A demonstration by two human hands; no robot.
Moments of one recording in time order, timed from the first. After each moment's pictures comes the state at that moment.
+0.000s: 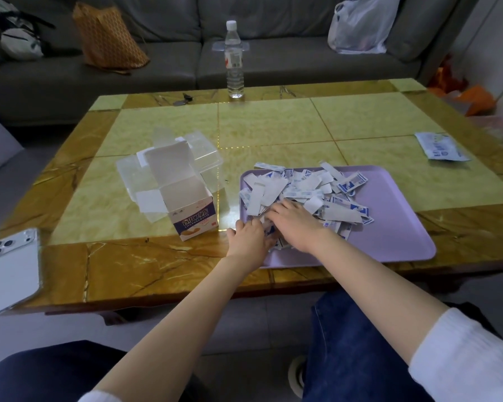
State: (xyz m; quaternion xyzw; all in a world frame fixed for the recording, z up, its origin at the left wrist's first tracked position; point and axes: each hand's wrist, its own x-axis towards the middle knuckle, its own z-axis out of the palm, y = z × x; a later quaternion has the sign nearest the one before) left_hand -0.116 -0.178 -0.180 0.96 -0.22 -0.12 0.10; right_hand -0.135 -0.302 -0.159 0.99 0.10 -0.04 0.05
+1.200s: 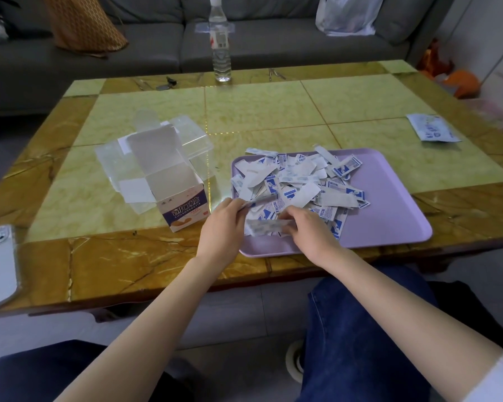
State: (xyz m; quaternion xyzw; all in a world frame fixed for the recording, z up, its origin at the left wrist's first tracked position) left_hand -0.116 -0.139 -0.167 0.90 -0.26 0.05 0.34; right_hand -0.183 -0.301 -0.174 0.95 -0.10 0.03 -0.28
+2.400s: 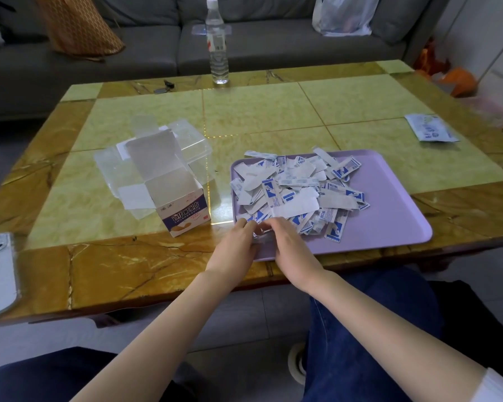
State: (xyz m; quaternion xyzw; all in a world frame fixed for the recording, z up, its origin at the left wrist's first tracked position) left_hand -0.133 -0.141 -0.174 0.91 -0.32 -0.11 0.25; right_hand -0.195 -0.265 -0.187 0.94 -0.04 0.05 -0.34
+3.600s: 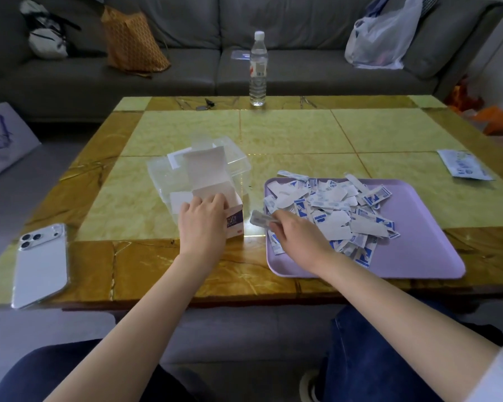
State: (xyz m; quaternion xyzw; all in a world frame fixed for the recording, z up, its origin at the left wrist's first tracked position) left_hand -0.087 -0.070 -0.121 0.97 -0.17 0.15 0.09; right_hand -0.143 -0.246 -0.141 0.98 0.04 0.06 -0.19
